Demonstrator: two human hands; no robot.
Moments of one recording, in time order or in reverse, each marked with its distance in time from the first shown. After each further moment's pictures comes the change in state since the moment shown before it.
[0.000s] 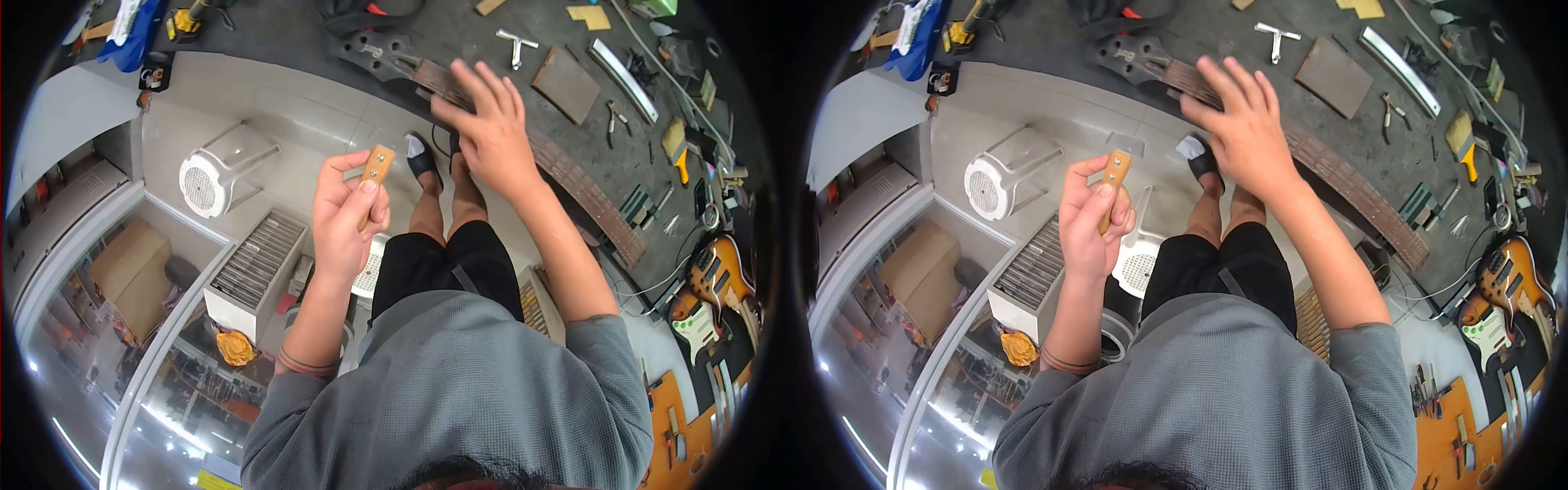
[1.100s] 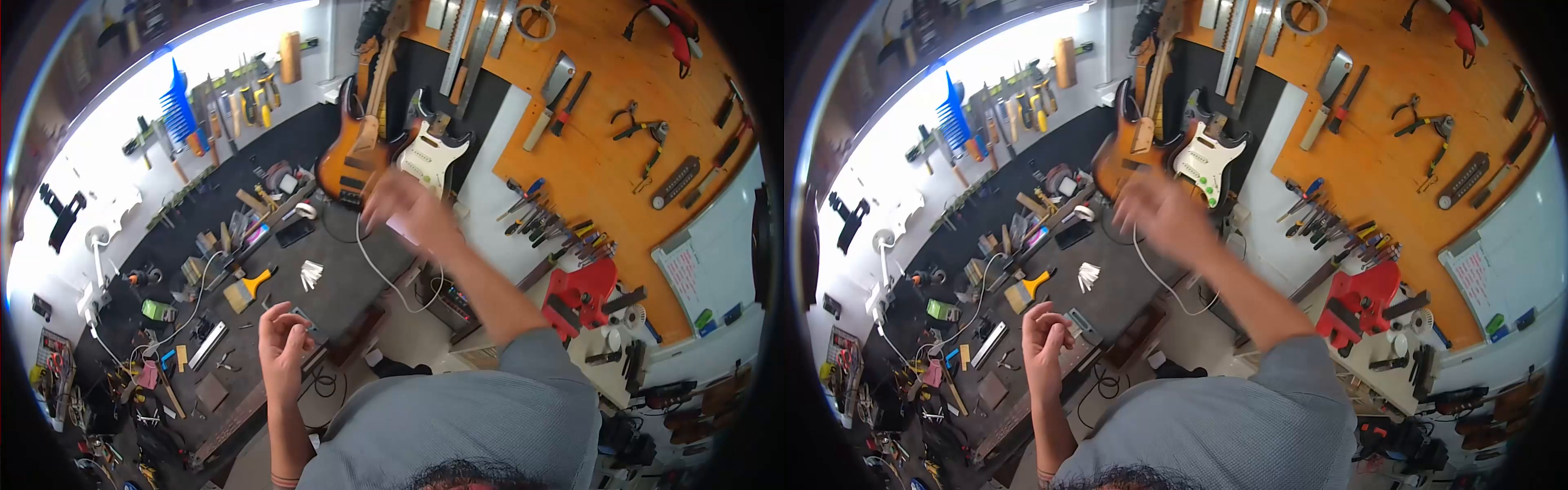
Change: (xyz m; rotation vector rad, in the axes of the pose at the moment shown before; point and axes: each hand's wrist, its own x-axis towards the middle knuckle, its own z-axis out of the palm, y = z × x) left_hand -0.200 -0.202 0.513 0.554 -1.095 0.131; right_hand -0.549 0.065 -0.553 0.620 1.224 0.588
